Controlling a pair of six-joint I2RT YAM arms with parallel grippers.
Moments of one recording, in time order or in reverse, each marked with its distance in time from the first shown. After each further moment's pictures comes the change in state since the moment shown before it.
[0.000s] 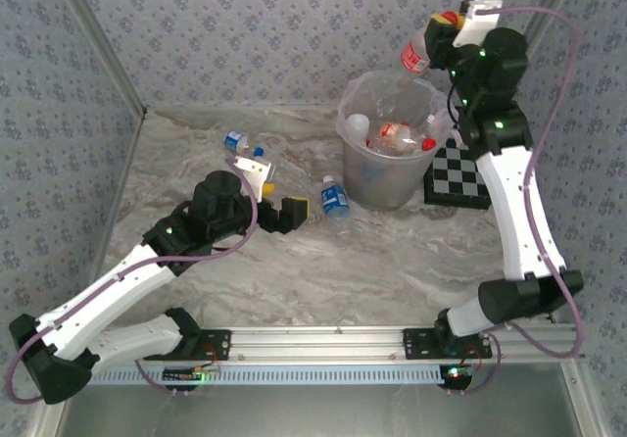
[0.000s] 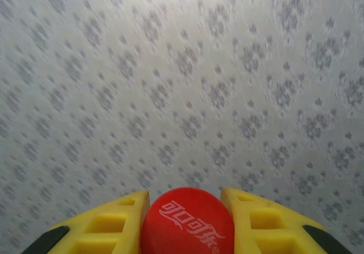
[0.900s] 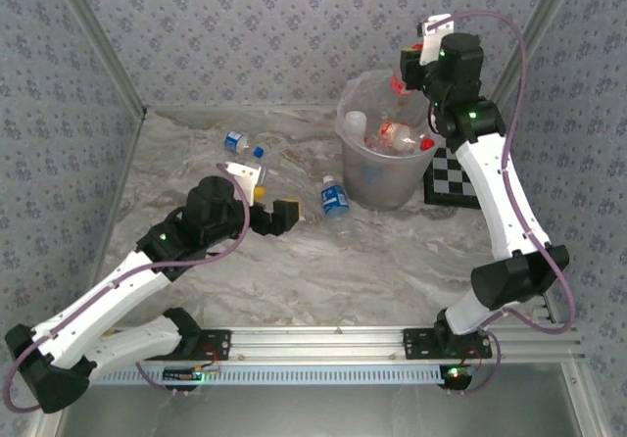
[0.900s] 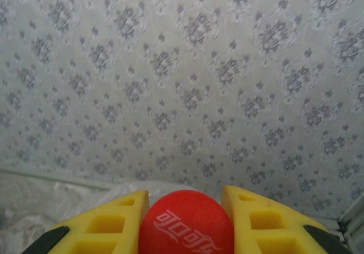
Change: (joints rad) left arm 0.036 -0.047 -0.053 -0.021 -0.021 -0.024; right arm 0.090 0.079 0.037 -0.262 0.085 -0.092
